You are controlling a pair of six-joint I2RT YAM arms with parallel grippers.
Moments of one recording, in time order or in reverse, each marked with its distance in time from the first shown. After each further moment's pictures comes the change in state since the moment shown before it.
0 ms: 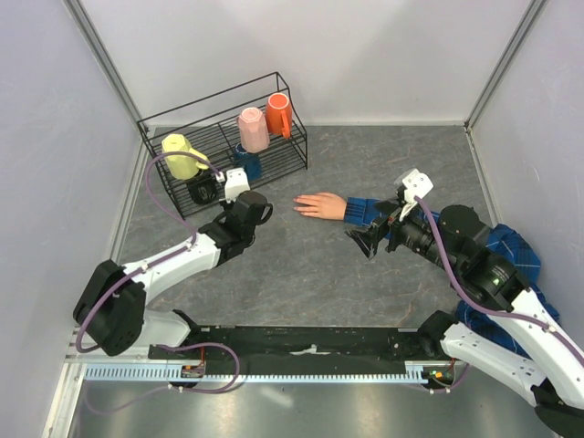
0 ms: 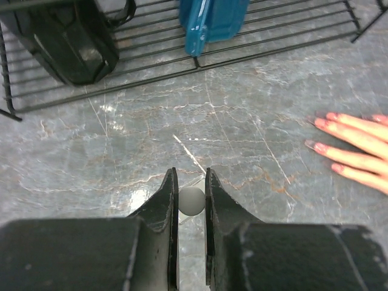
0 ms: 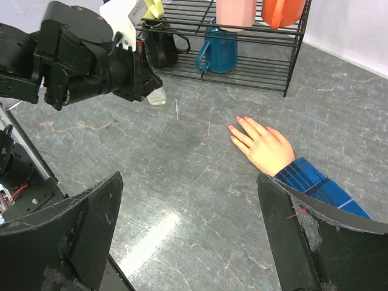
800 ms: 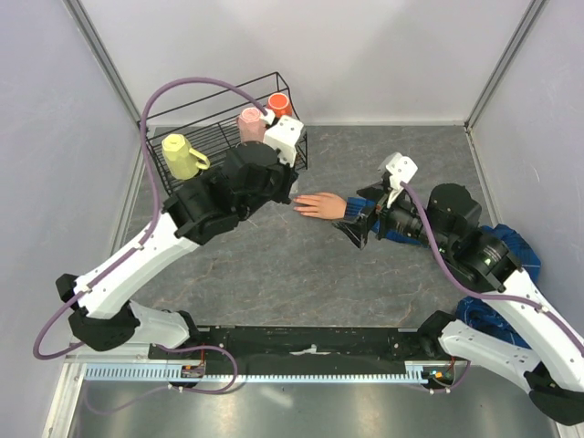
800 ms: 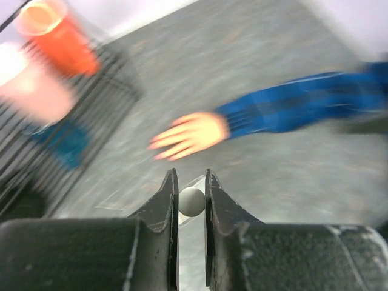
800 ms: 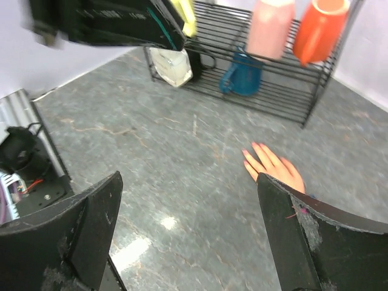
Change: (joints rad) left arm -0.304 0.023 0.936 -0.655 0.354 0.386; right arm 0.000 0.159 0.151 0.027 -0.137 -0.077
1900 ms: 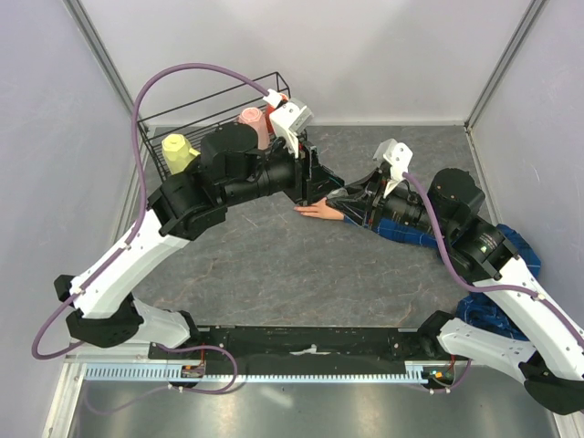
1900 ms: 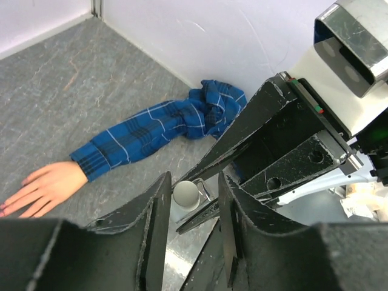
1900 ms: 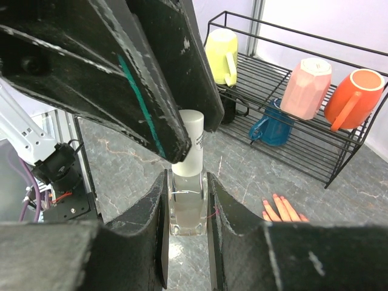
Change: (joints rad) left arm -0.012 0.018 0.123 0.125 0.485 -0.175; right arm 0.000 0.073 0.091 0.108 -0.157 -0.012
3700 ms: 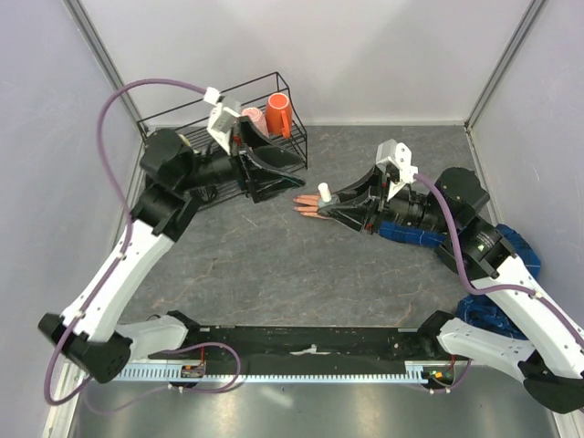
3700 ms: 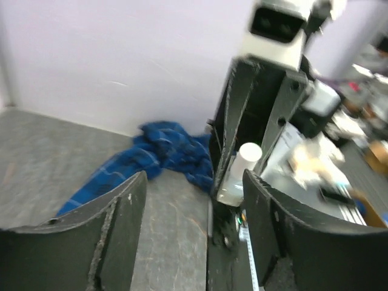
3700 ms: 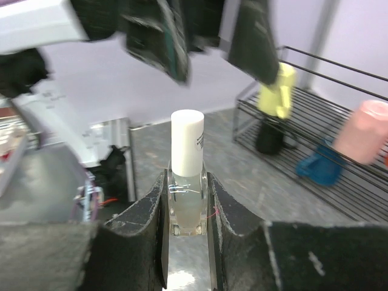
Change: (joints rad) left arm 0.460 -0.172 -0.468 0.747 0.860 -0.153; right arm 0.000 0.010 -0.009 0.141 -0.241 0.095
